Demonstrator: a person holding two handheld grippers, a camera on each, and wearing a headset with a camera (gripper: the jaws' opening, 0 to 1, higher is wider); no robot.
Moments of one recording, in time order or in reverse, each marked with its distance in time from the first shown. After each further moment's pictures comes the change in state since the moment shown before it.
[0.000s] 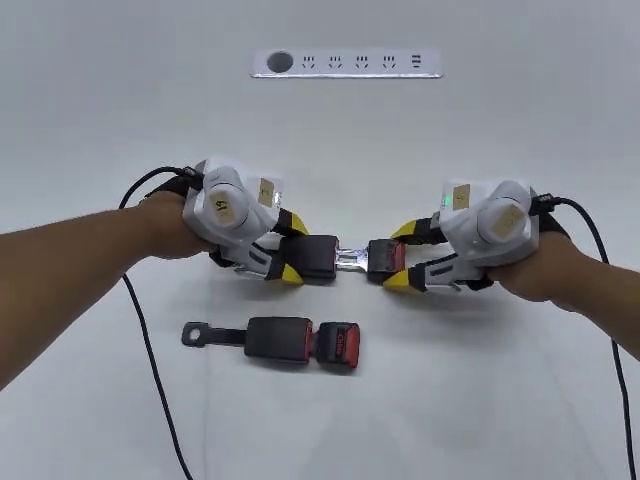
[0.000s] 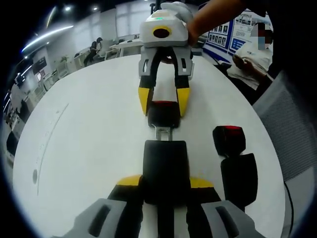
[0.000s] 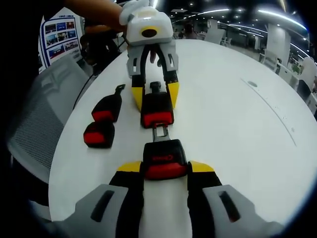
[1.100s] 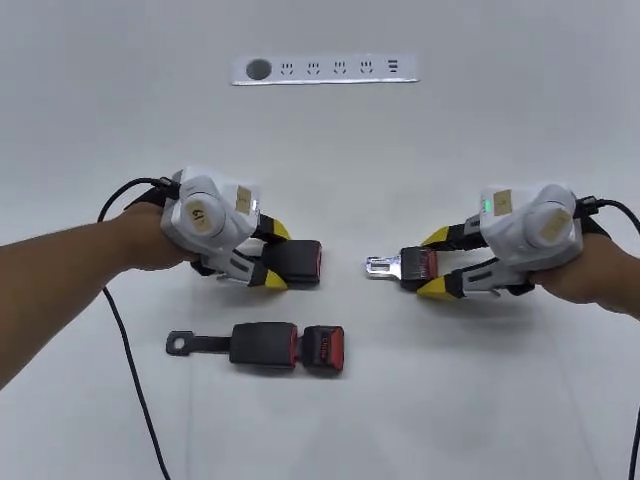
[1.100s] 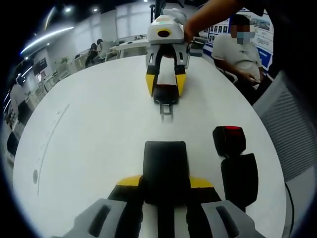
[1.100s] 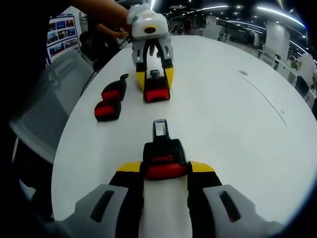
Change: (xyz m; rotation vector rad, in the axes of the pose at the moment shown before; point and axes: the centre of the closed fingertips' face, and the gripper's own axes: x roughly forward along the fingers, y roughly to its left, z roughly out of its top) left arm 0.000 0.001 -0.002 0.004 -0.014 0.008; right arm -0.045 -0.003 -0.040 0.015 0.038 -0.003
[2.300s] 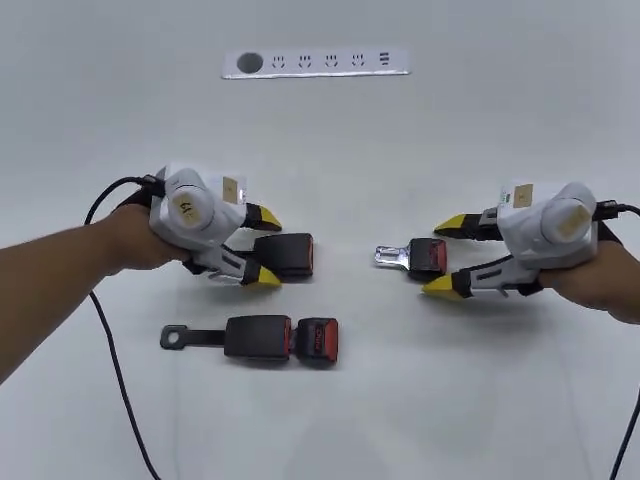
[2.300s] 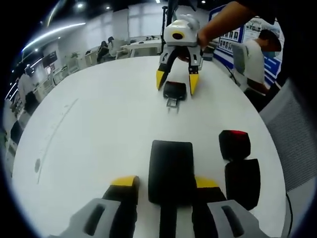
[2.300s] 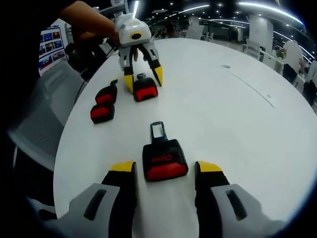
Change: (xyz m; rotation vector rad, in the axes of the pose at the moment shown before) left arm -0.004 0.004 0.003 -0.060 -0.017 0.053; right arm -0.020 -0.003 -0.015 0.104 -0.039 -0.082
